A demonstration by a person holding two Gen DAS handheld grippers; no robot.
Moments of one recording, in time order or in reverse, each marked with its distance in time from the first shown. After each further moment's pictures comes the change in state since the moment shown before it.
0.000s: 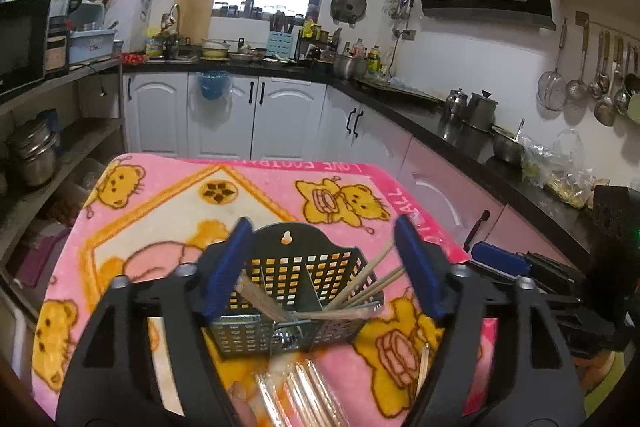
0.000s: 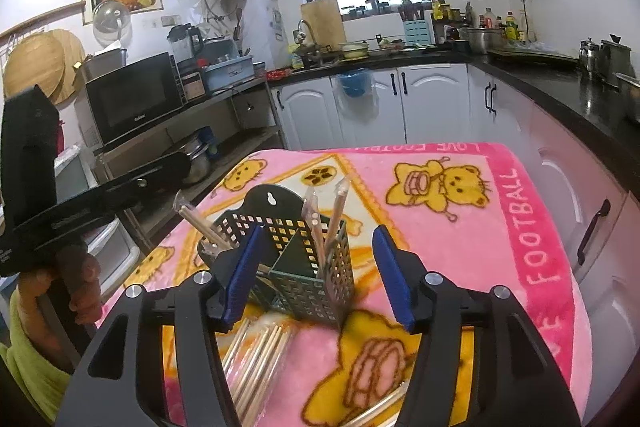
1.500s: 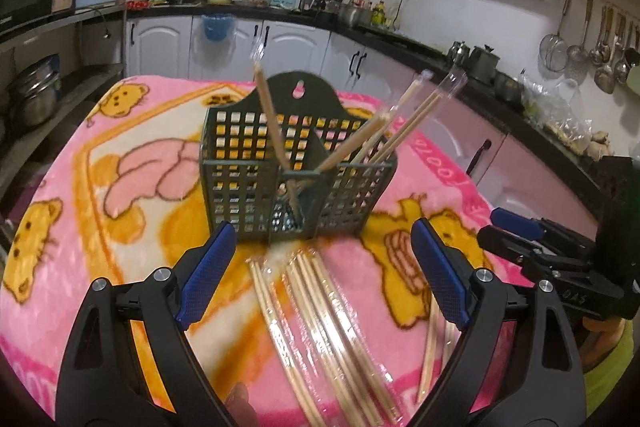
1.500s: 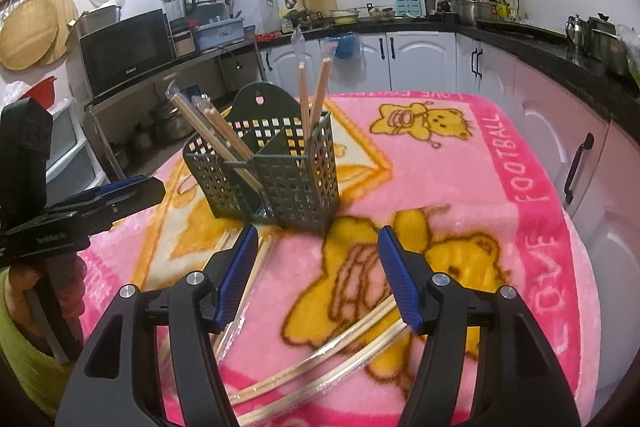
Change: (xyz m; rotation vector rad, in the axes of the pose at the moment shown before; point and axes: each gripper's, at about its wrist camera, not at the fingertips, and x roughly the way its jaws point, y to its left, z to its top) left arm -0.004 0.015 -0.107 -0.049 0.168 -0.009; right arm -0.008 -0.001 -0.088 -0.021 0.116 -0.054
